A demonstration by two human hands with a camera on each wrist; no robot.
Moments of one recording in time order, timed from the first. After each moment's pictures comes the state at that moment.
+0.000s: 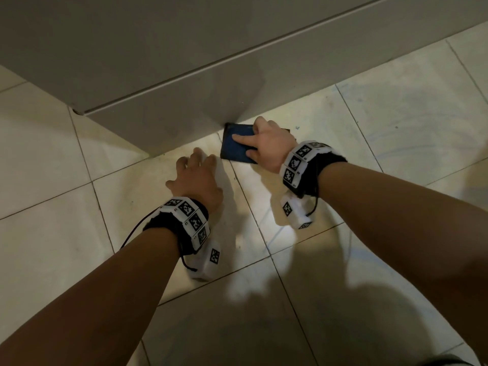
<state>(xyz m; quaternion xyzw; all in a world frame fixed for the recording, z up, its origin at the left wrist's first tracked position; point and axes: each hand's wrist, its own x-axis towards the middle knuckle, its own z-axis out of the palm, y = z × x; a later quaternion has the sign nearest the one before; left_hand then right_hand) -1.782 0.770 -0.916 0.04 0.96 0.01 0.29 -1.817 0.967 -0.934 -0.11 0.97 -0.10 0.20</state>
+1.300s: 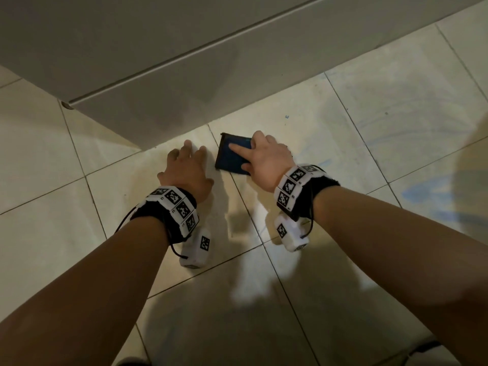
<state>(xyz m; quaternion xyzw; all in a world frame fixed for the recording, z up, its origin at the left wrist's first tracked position) -1.782 0.764 -0.920 0.06 0.96 0.00 0.28 -1.756 0.959 -0.933 -0.07 0.97 -0.10 0.19</state>
